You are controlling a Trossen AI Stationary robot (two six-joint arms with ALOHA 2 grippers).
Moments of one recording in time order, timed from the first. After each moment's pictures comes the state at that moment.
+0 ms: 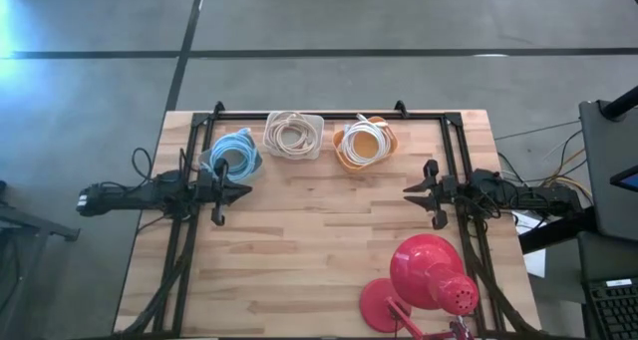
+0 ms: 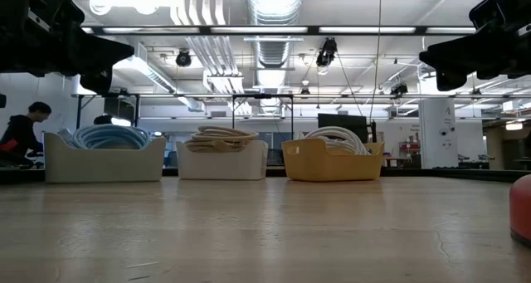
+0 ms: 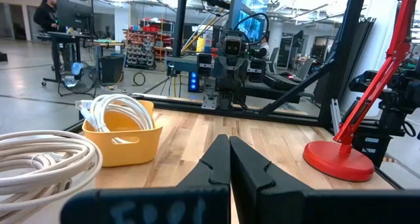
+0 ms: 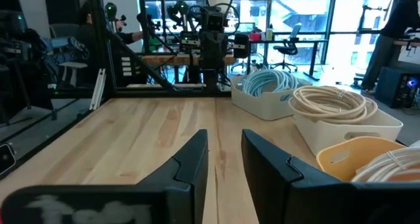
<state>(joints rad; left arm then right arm) -0.01 0.00 0.01 0.06 -0.07 -0.10 -0.03 0.01 0.01 0.02 -0.06 0.05</state>
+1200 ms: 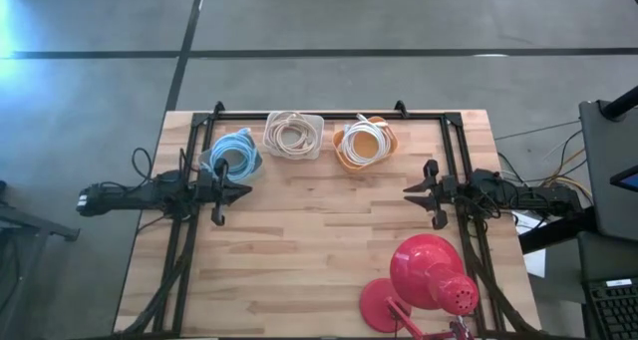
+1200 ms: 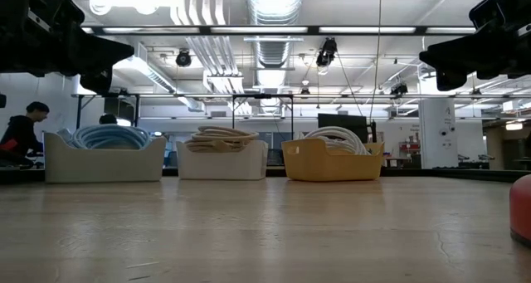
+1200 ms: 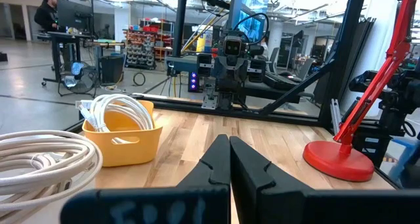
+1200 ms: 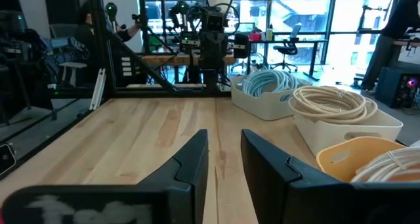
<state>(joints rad) -0.01 0.00 0.01 0.06 -0.07 -0.10 -0.03 0.01 0.01 0.02 -0.06 0.05</state>
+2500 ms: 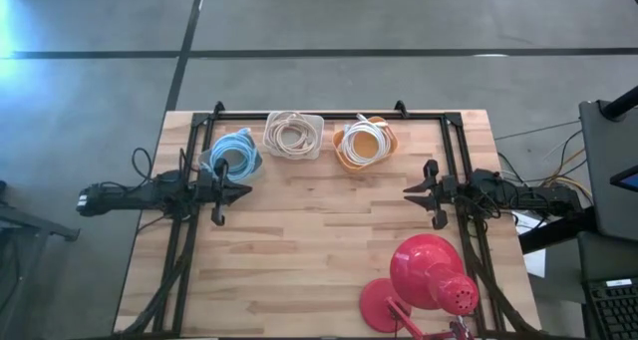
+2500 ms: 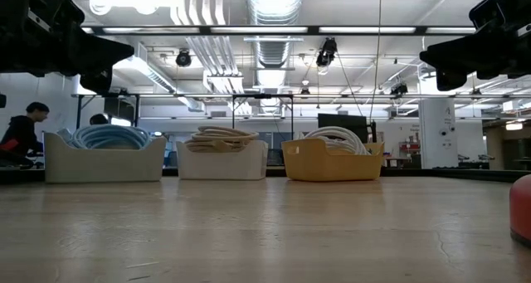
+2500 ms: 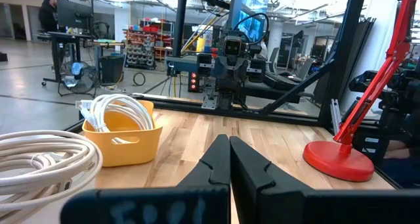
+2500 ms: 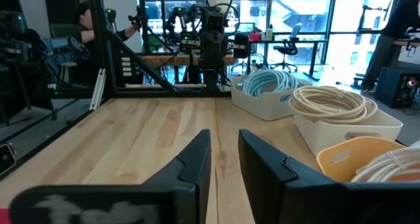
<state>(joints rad) -0.01 0.00 0.01 0.06 -0.07 -0.10 -0.03 0.01 0.01 0.02 -0.06 0.05</state>
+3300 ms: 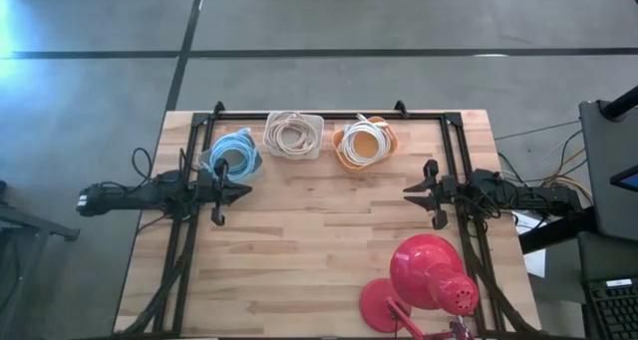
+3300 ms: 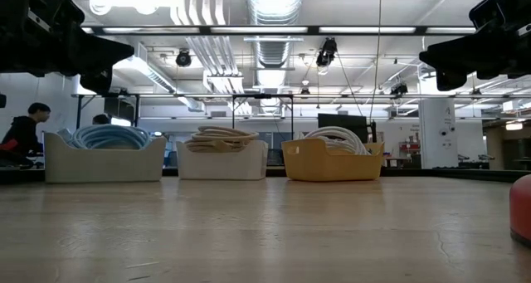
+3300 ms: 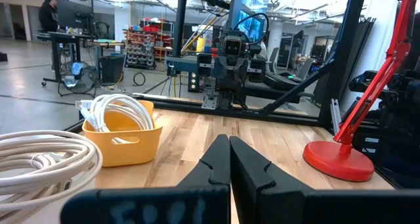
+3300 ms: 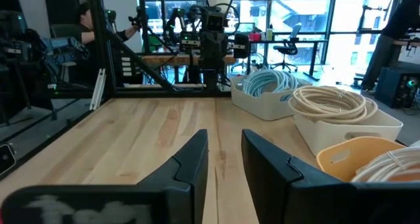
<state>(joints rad) -0.01 0.00 0.01 0.06 -0.07 -0.10 -0.03 0.01 0.01 0.02 -0.06 0.05</state>
